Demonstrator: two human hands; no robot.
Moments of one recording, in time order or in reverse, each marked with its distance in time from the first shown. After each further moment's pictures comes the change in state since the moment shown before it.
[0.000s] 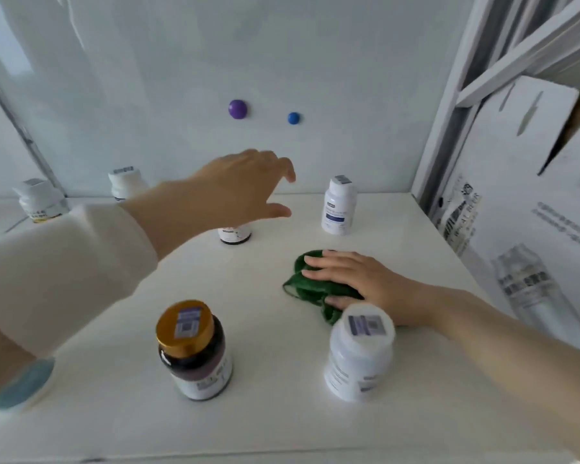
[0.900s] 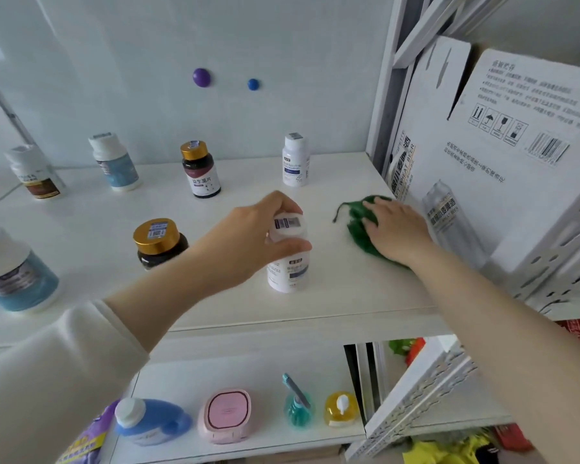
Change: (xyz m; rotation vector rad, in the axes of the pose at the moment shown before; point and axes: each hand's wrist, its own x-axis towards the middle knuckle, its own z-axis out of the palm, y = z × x) left_hand -0.103 0.116 0.030 -0.744 0.000 -0.103; right_hand -0.085 0.030 0.006 -0.117 0.261 0.756
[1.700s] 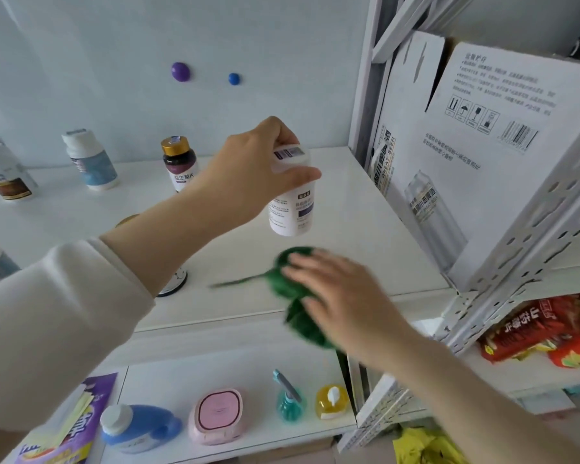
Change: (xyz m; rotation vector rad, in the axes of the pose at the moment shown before) left_hand 0.027 0.043 -0.022 0.103 0.230 0.080; right_hand -0.126 -0.061 0.010 0.144 0.104 -0.478
